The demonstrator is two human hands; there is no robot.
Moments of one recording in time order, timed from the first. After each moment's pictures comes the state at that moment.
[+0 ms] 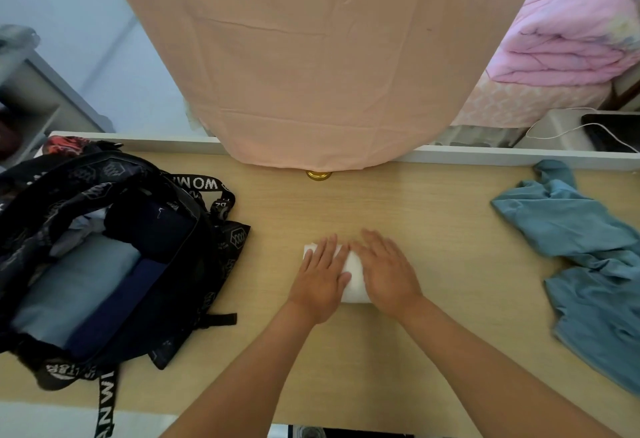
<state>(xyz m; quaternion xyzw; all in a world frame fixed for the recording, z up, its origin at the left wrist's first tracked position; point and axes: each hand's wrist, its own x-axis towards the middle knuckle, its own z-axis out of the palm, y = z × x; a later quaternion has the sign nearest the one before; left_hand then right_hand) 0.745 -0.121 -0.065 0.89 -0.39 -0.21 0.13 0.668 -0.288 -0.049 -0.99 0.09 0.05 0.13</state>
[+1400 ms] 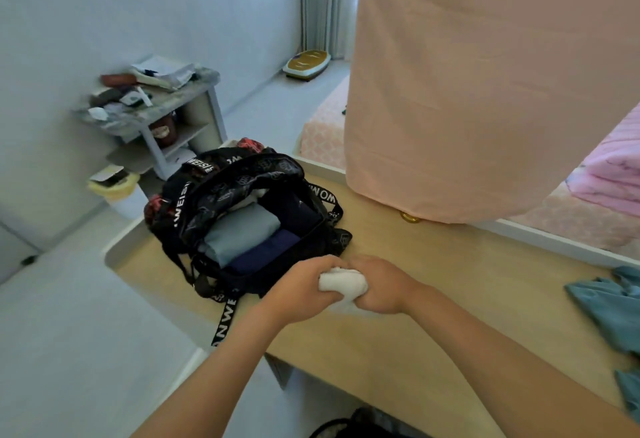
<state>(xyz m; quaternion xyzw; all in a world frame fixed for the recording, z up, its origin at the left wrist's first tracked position) 0.701 0.101 0.100 0.86 -0.26 -0.14 0.43 0.696 -0.108 0.094 -0.94 -0.17 0.16 0.23</state>
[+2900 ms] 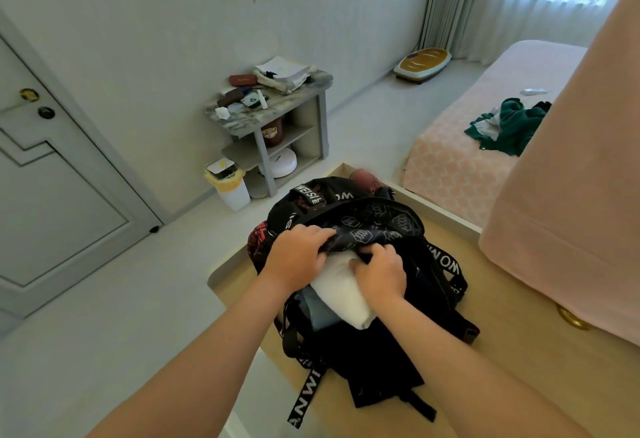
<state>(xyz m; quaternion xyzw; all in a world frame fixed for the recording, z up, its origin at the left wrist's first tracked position) 0.905 0.301 0.094 0.98 -0.13 0.11 0.10 0.914 0.117 0.056 -0.93 0.05 0.04 0.36</state>
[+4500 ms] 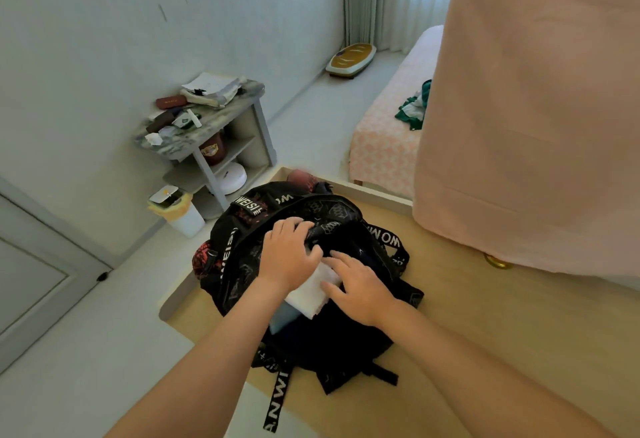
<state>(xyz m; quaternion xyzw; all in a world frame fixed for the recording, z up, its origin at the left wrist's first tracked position) 0.909 0.210 0.102 0.99 -0.09 0.03 0.13 0.866 0.034 0.059 -0.93 -0.16 0.11 0.32</state>
